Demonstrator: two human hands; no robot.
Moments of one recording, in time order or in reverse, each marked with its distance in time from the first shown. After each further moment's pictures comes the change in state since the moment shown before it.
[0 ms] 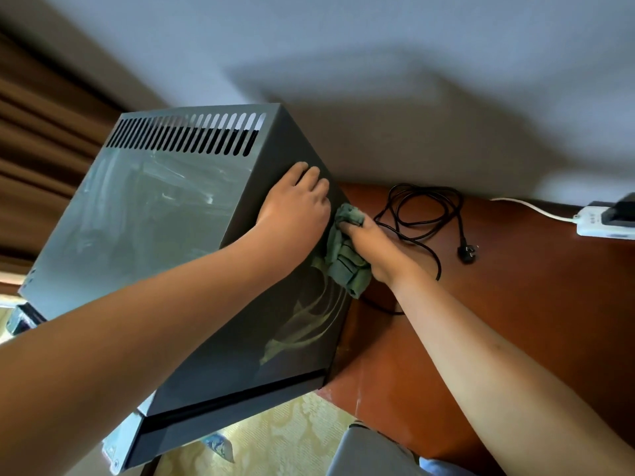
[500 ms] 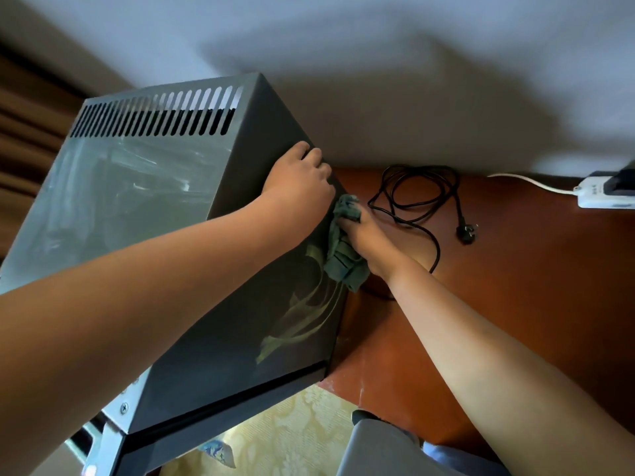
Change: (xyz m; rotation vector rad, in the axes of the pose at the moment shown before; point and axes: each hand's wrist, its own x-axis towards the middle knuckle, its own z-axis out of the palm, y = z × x) left_hand 0.033 0.006 0.006 0.068 0.006 0.100; right_hand 0.008 0.027 -0.004 0.003 0.042 -0.054
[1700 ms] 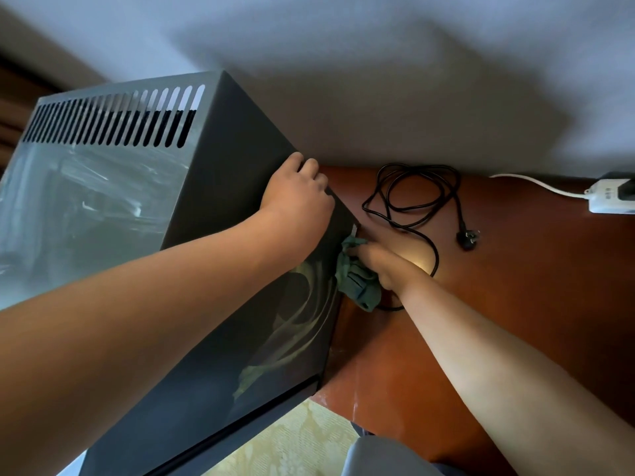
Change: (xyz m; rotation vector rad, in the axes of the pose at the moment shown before) left_hand 0.030 0.013 -0.001 -0.040 -0.098 0.017; right_hand 0.038 0.036 -0.040 -0.147 0.020 0.421
